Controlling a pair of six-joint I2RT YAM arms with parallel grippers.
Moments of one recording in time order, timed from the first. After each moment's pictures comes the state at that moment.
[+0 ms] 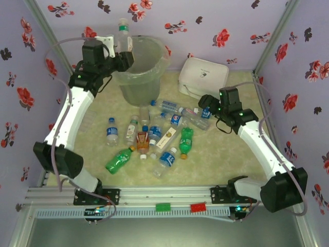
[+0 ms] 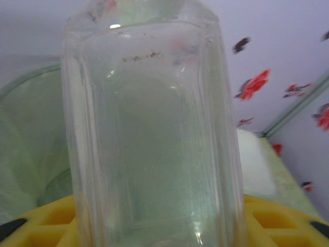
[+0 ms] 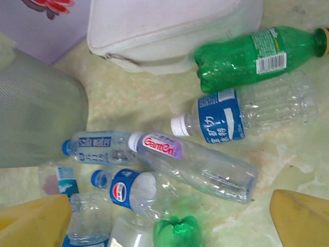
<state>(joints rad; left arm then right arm) -0.28 1.62 1.80 -0.53 0.19 -0.30 0.30 1.21 1.04 -0.60 0.00 0.74</state>
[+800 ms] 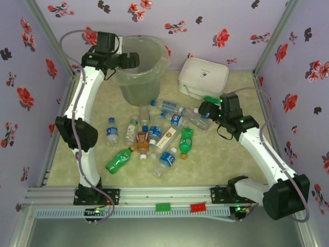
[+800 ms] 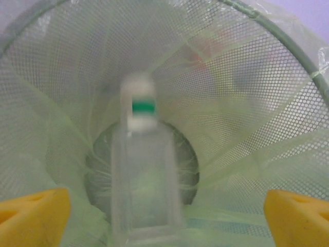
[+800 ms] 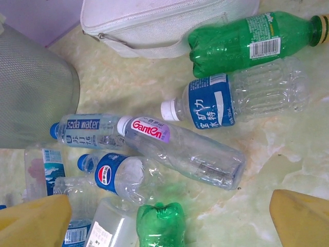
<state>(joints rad) -0.26 2.00 2.27 -0.93 0.09 -0.21 0.32 1.13 0.95 -0.57 0.00 0.69</state>
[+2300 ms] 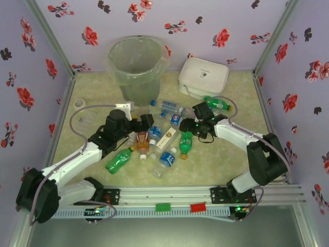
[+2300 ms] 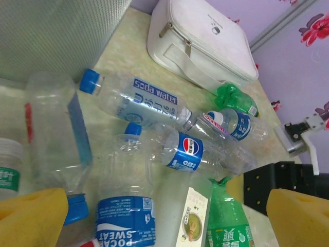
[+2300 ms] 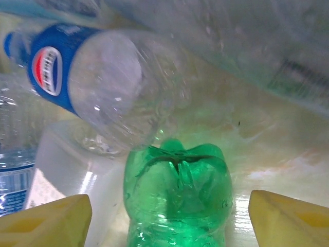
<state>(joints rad) -0.62 1.14 0.66 0.06 0.05 -0.63 0.51 1.51 0.87 -0.43 -0.16 0.74</state>
